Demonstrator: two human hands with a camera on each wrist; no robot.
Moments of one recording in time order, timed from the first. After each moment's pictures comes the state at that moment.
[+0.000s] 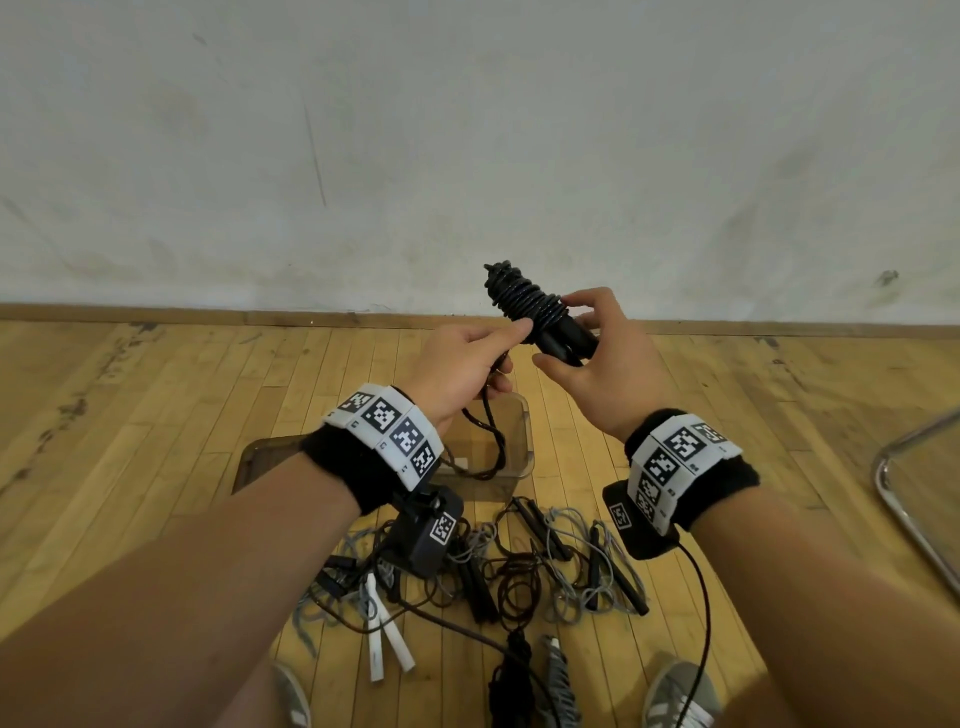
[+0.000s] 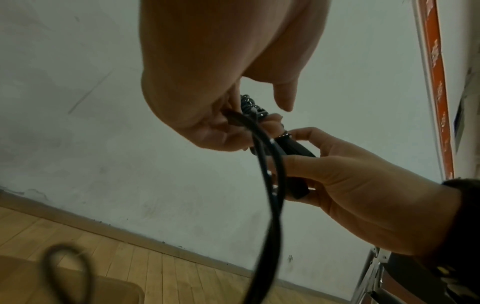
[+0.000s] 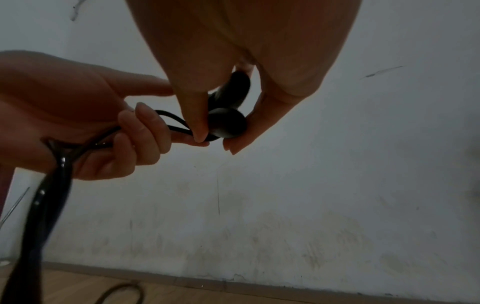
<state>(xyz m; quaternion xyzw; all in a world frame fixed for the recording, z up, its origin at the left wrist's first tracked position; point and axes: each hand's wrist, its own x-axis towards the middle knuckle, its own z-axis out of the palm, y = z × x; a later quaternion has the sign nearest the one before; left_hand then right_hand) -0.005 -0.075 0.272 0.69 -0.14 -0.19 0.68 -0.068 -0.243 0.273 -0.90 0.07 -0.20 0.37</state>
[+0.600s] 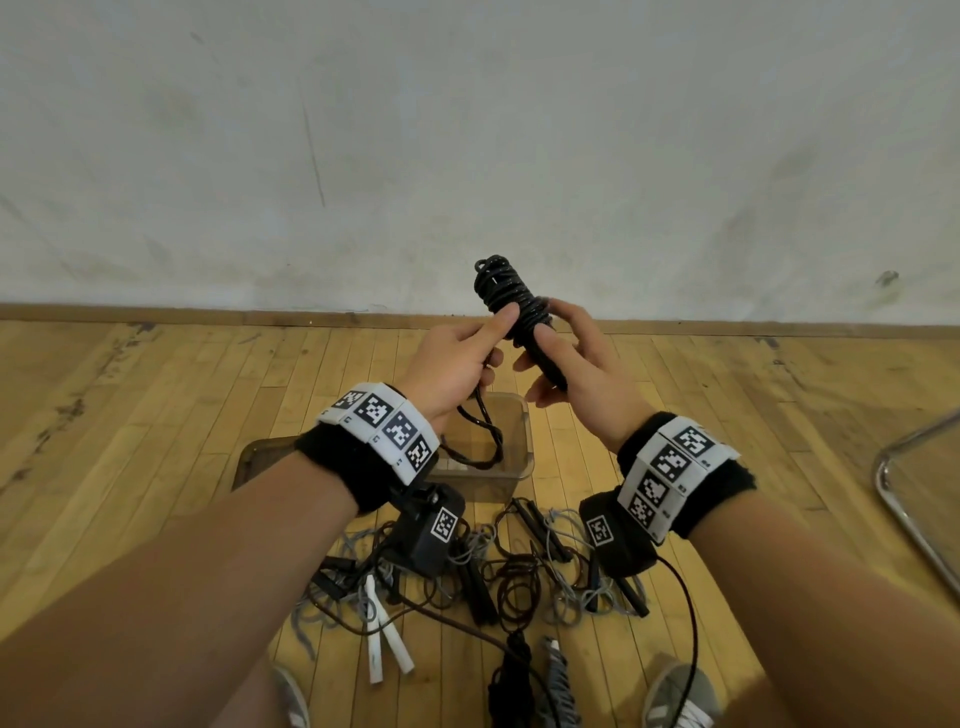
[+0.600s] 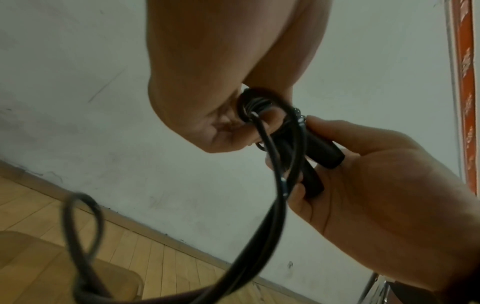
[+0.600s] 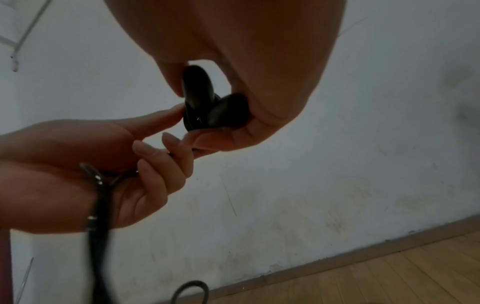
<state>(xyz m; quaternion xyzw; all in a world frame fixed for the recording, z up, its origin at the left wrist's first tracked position) 0.002 -0.073 0.269 0.70 -0.11 -0.18 0.69 -0.065 -0.228 0.266 -0.77 0.05 -0.10 0.63</state>
